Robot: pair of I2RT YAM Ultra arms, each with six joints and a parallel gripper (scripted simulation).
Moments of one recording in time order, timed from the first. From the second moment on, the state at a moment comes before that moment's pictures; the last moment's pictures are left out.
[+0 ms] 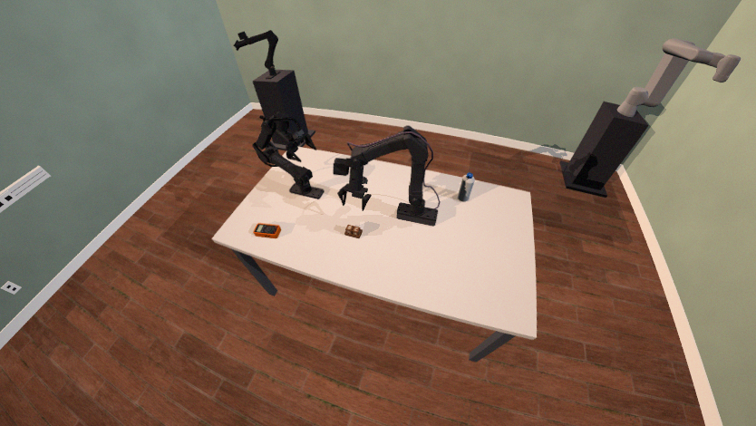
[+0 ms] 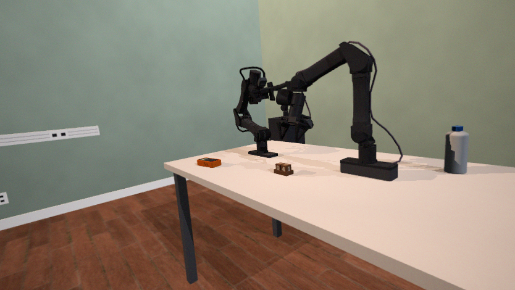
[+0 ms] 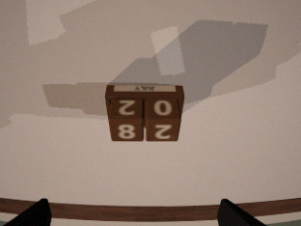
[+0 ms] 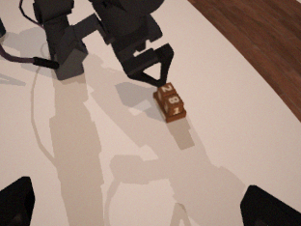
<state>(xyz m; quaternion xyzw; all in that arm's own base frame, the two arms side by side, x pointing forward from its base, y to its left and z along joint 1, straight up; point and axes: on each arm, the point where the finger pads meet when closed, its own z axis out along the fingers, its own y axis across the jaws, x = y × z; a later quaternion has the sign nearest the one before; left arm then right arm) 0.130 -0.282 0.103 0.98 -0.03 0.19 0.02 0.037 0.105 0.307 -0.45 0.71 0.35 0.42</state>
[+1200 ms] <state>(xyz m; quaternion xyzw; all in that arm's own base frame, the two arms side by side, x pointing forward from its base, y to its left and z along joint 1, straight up) 0.158 -0.270 0.056 0.91 0.41 0.07 0.03 0.038 0.104 0.307 -0.45 0.71 0.35 0.42</state>
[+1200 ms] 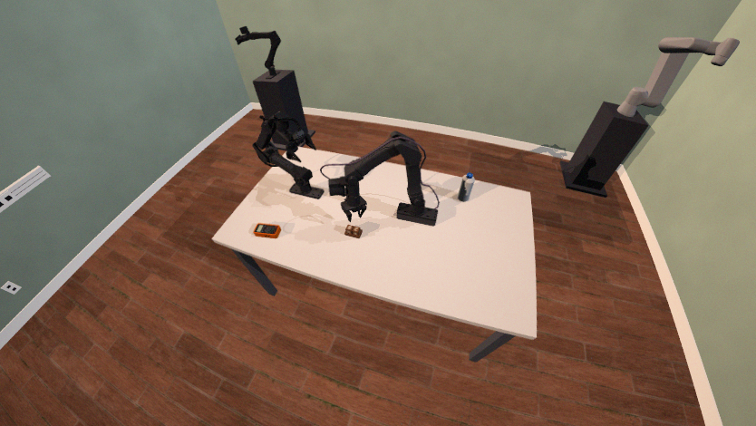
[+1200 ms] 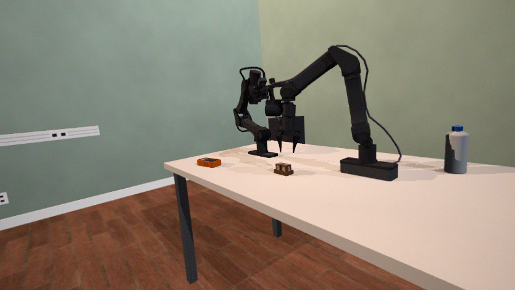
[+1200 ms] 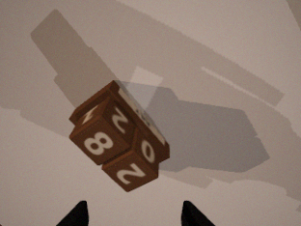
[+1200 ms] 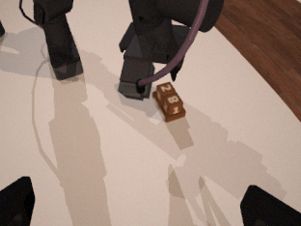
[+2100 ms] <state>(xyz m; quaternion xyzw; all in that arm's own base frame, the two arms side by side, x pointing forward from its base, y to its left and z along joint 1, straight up) 0.180 -0.257 0.023 0.72 0.69 0.01 0.00 0.038 0.104 0.307 -0.45 0.71 0.35 0.42</state>
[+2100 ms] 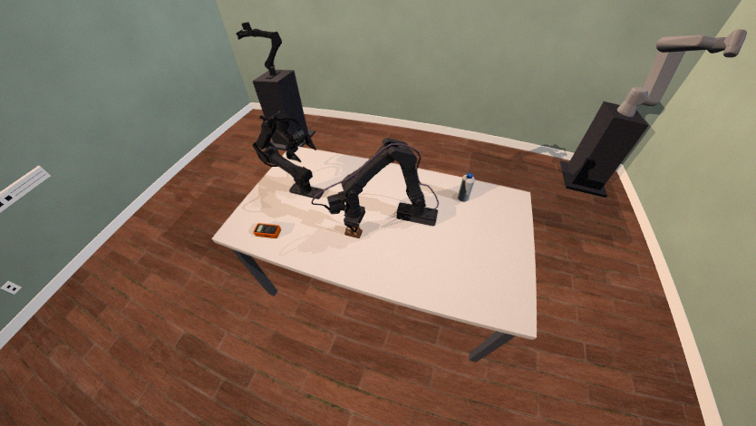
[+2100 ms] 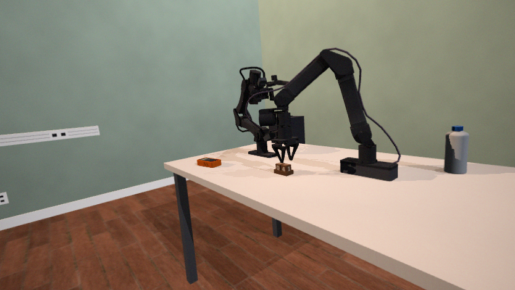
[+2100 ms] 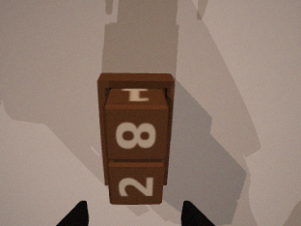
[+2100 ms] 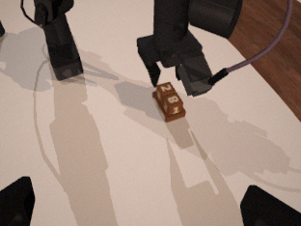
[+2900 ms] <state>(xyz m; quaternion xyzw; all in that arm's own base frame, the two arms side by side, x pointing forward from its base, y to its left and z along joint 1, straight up) 0.182 -0.261 -0.002 0.72 0.70 0.01 0.00 0.038 0.104 0.307 -0.45 0.71 0.35 0.42</state>
